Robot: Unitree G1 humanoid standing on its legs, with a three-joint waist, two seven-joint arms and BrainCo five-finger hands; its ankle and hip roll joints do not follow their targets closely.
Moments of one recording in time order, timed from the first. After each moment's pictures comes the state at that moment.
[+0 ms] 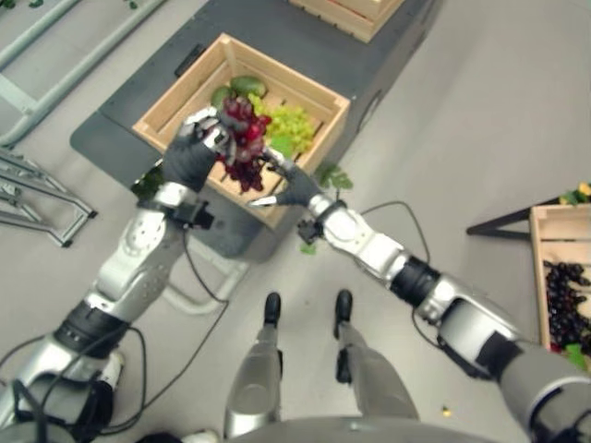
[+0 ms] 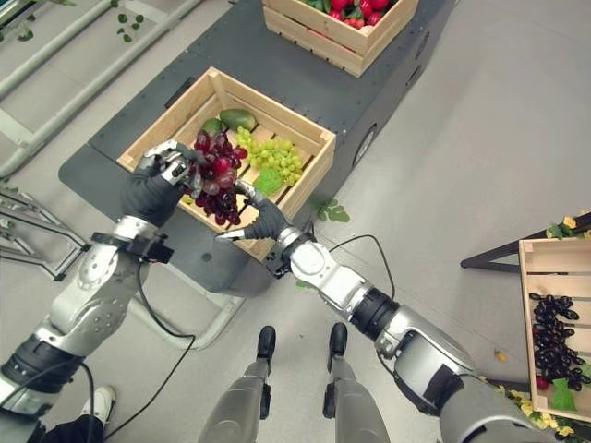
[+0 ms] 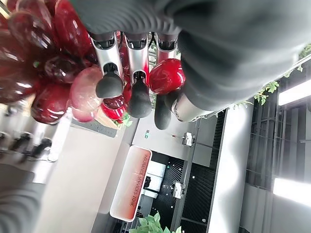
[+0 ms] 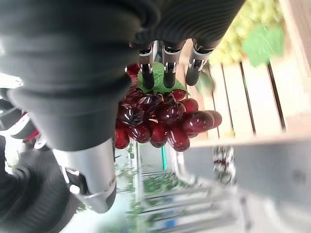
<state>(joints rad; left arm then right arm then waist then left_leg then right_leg) -0.39 0.82 -0.33 -0.17 -0.99 -0.23 0.13 -0.79 -0.19 0.80 0.38 0.52 -0.08 -0.15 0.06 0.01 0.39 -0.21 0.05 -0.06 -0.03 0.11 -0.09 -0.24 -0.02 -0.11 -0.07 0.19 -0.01</state>
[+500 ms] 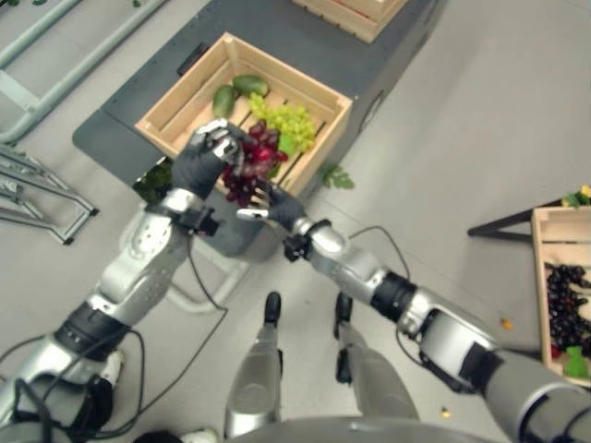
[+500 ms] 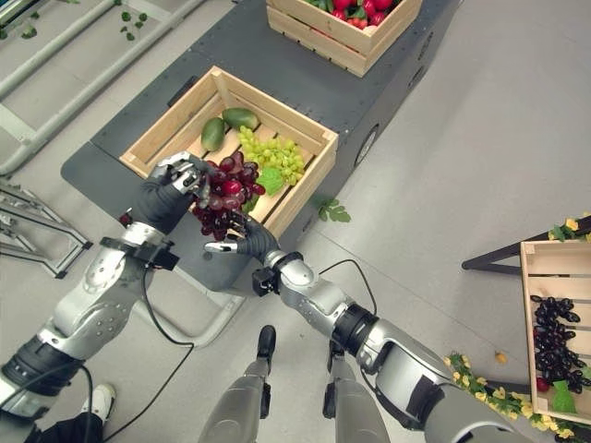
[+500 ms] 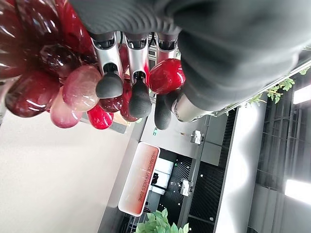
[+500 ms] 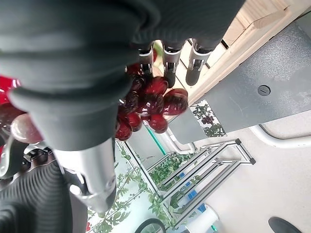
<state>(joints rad) -0.39 0.85 -0.38 -0.17 -1.02 -0.22 0.12 -0.79 -0.12 0.84 0.50 0.84 -0.09 -0.11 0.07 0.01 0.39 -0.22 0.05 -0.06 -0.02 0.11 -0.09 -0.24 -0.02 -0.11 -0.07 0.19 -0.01</state>
